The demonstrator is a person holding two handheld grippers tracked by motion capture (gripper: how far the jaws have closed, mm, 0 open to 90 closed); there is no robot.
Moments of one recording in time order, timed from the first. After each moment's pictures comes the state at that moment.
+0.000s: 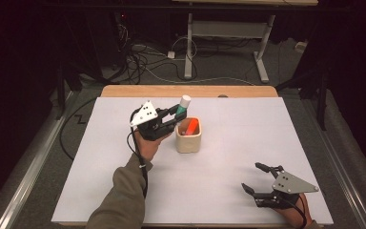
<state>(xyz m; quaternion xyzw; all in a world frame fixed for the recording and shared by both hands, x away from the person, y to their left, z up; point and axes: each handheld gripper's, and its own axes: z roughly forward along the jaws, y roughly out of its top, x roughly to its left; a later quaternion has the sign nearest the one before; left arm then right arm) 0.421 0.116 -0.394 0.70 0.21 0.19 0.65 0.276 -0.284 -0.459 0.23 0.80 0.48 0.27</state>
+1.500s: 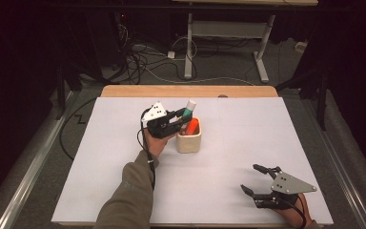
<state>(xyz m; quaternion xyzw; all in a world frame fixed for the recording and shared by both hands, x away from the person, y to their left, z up) 0.454 0.104 -0.431 0.72 0.23 0.14 0.63 0.277 -0.283 -0.461 0.22 0.81 0.48 0.26</state>
